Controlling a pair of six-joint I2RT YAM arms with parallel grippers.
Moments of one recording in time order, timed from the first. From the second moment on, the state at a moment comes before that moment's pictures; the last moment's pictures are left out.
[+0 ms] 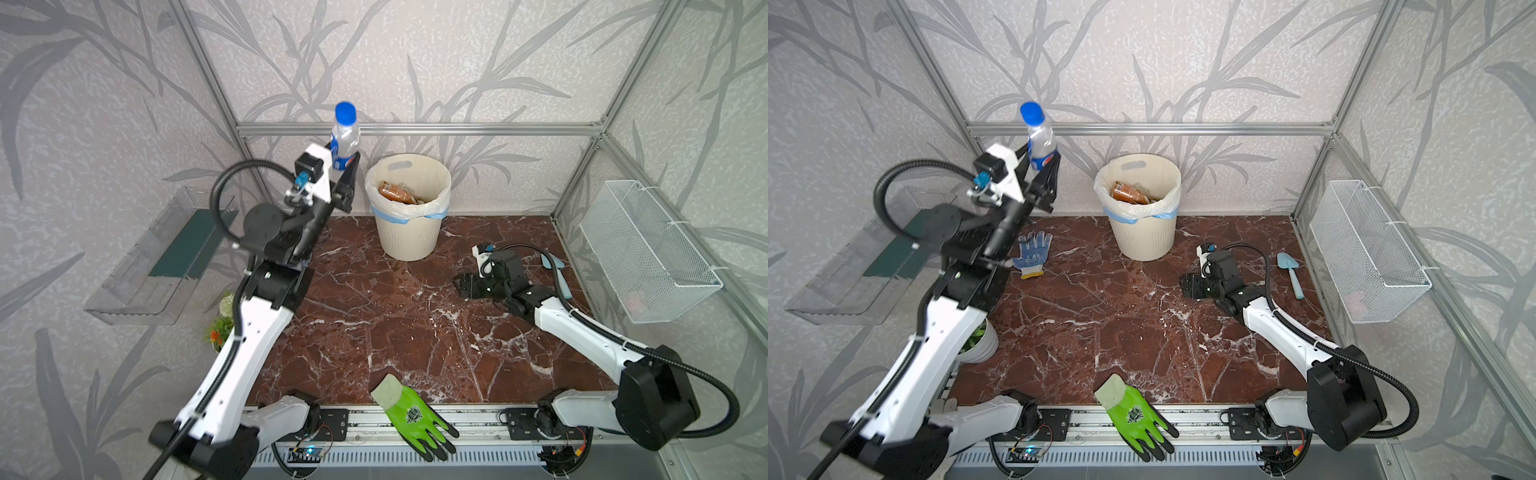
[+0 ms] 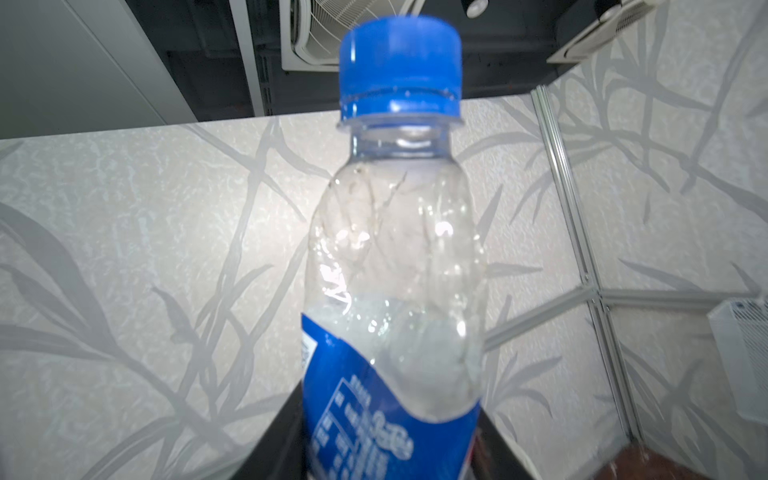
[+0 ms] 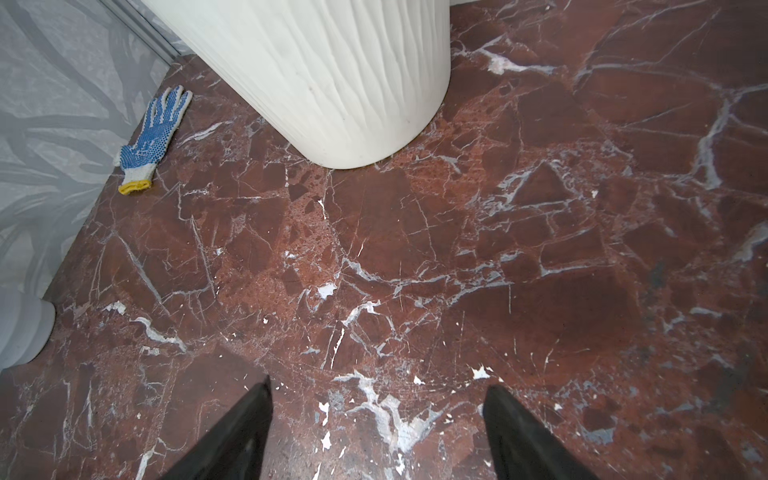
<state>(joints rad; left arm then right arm) -0.32 1.32 1.59 0.20 0.12 0.19 0.44 1.32 0.85 -0.20 -0.13 0.36</state>
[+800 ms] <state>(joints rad) -0.30 1.13 1.46 -0.21 -0.06 0.14 0.44 1.27 0.77 -0.13 -0.12 0.33</state>
